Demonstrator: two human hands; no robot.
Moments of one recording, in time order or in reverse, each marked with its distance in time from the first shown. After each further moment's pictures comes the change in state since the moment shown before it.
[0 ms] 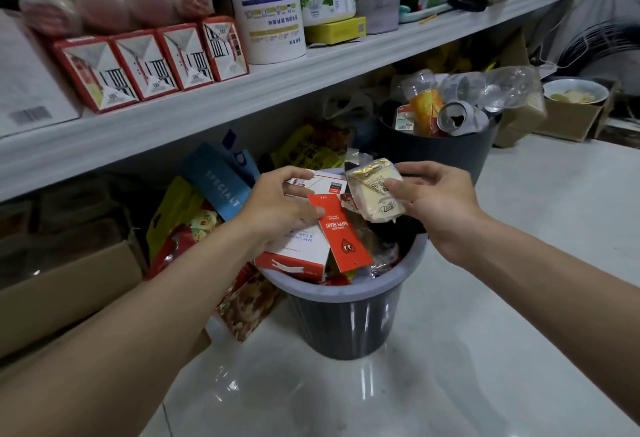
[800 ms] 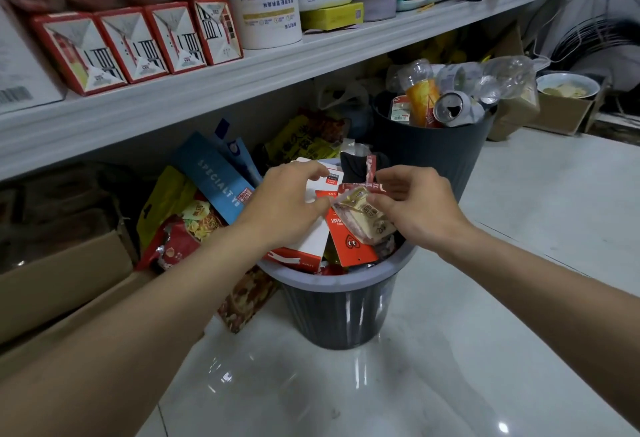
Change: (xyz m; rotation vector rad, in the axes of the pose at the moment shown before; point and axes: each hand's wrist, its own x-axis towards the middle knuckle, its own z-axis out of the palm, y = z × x) left_hand -0.007 0.000 0.015 0.661 0.088 0.379; right_hand -0.001 0.019 0.000 -0.747 -0.076 -0.305
